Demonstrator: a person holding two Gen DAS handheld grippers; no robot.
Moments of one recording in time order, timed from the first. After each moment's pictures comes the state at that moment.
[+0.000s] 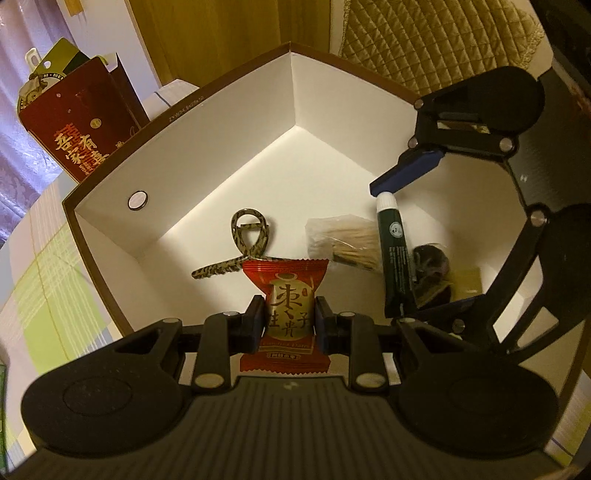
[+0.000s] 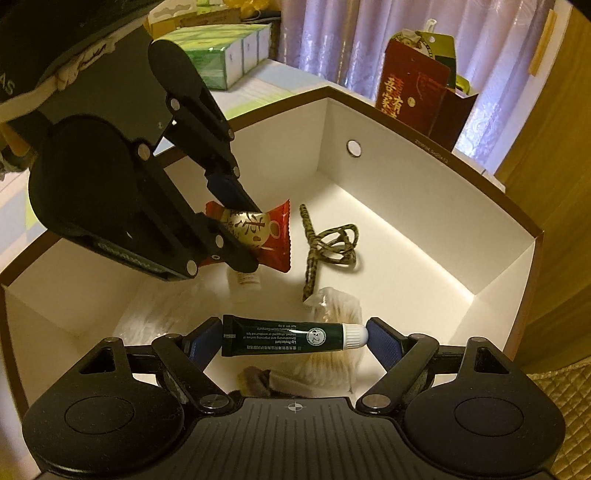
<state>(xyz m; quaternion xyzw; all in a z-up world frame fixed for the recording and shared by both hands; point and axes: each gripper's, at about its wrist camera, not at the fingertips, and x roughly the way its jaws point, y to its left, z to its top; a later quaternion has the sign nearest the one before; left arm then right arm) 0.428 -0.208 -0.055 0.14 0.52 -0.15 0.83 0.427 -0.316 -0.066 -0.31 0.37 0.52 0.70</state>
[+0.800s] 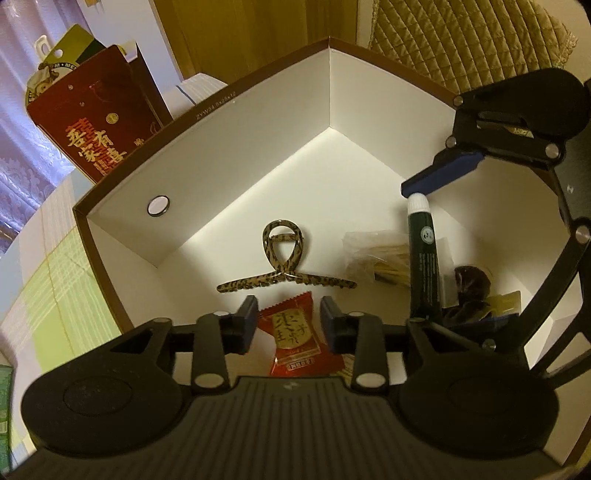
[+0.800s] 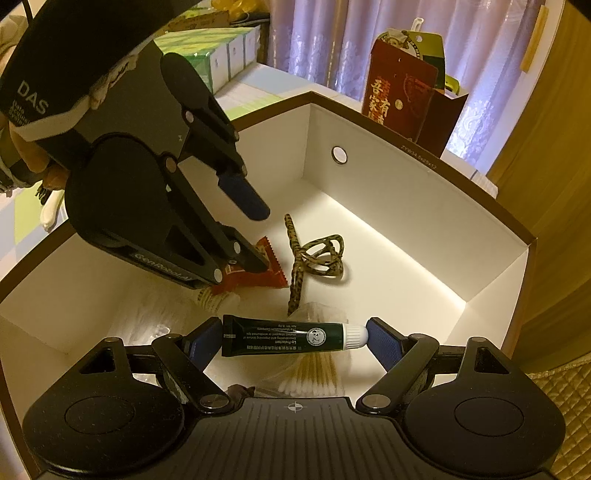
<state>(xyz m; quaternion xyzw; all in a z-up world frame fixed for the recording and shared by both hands) 0.446 -0.201 -0.061 0.14 0.52 -0.12 0.83 0.436 -0.306 -0.064 -0.31 0.37 0.51 0.71</state>
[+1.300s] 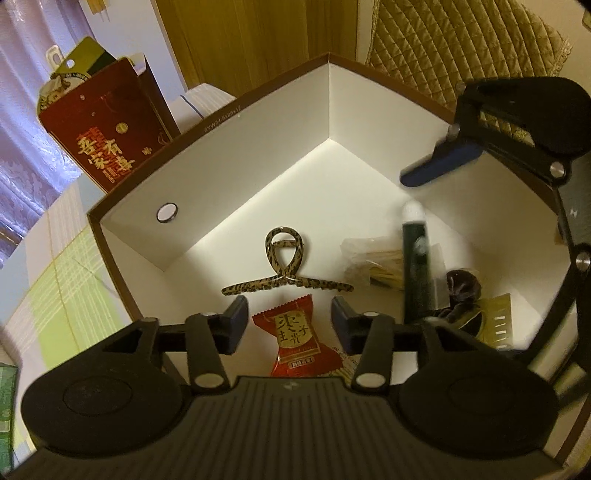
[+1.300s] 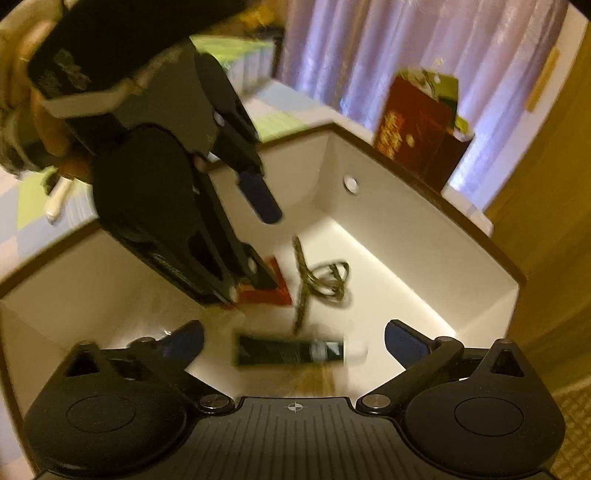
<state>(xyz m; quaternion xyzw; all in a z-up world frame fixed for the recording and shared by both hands) 0.439 -0.200 -0.047 0.13 0.51 -0.12 0.84 0.415 -0.304 -0.052 -0.33 0.32 0.52 0.72</state>
